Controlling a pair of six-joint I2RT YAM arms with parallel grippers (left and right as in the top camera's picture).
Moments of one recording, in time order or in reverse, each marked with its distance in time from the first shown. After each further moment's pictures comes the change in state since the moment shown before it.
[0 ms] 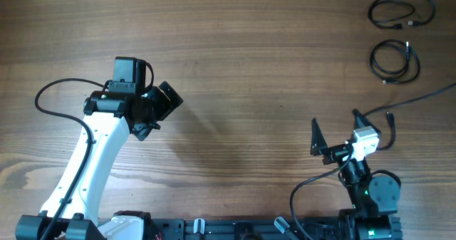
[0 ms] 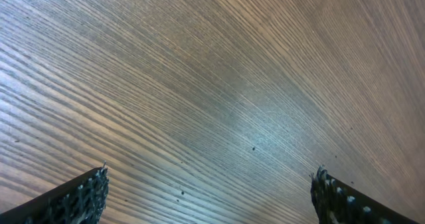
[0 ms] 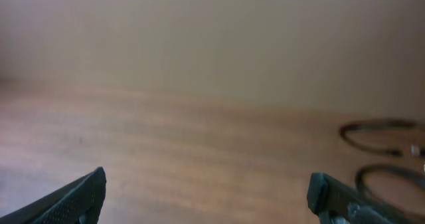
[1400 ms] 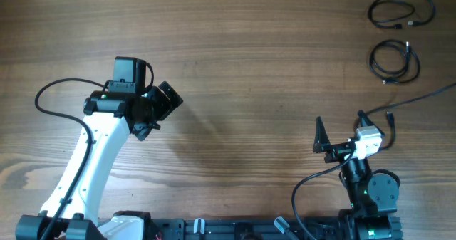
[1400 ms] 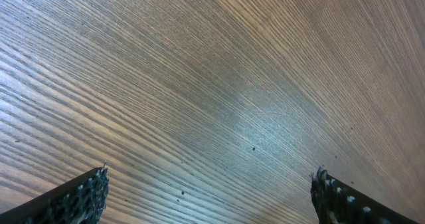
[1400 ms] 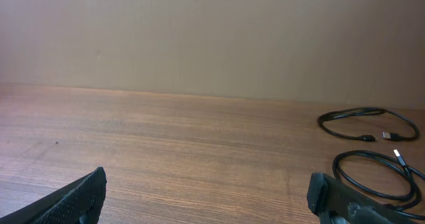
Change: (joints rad) left arm 0.000 0.000 0.000 0.000 0.000 0.000; right arm 0.016 0.000 0.000 -0.008 0.095 0.007
